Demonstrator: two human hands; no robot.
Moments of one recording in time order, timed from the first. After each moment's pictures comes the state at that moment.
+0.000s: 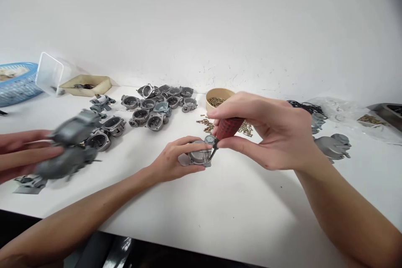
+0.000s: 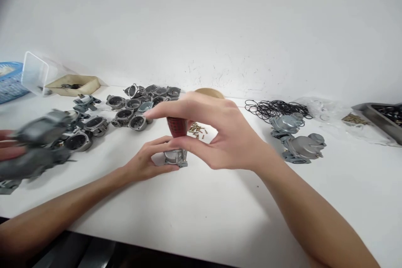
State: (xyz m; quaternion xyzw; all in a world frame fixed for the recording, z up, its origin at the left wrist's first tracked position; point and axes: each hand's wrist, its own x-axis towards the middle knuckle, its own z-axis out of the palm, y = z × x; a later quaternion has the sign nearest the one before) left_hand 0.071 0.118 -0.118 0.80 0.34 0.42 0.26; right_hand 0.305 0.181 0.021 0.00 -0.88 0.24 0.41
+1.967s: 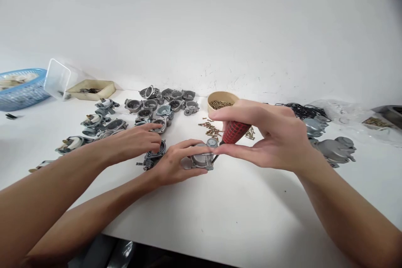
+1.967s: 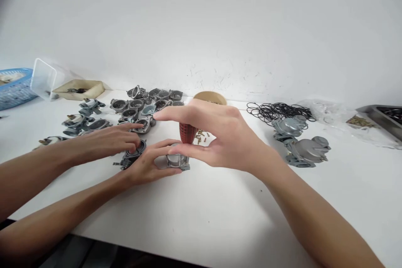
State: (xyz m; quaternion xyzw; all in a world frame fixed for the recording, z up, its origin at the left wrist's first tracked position) left_hand 0.009 0.125 -0.067 0.85 0.35 0.31 0.25; right_hand 0.307 0.184 0.017 -0.01 -0.90 0.19 0.40
